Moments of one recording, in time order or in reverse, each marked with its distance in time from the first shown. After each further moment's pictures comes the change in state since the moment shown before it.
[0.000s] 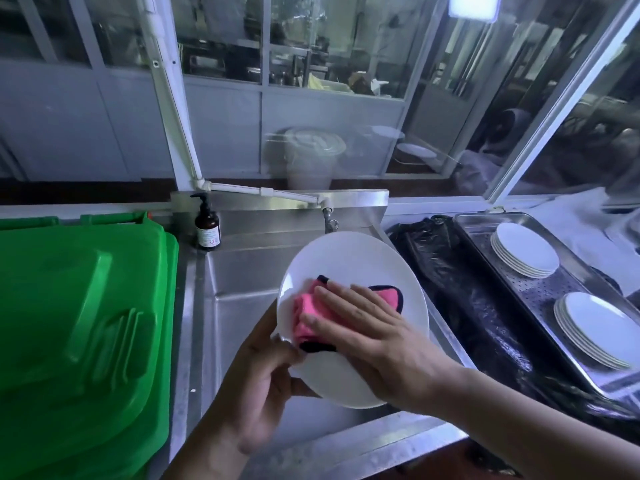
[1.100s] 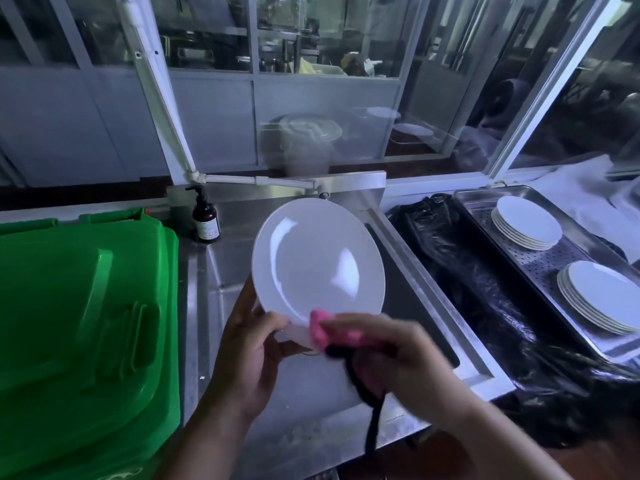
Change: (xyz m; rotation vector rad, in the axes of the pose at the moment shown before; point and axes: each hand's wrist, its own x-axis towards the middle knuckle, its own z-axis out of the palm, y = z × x) left_hand 0.008 -0.004 -0.010 0.019 0.190 0.138; right_hand -0.025 -0.051 0.000 1.069 0.149 0.542
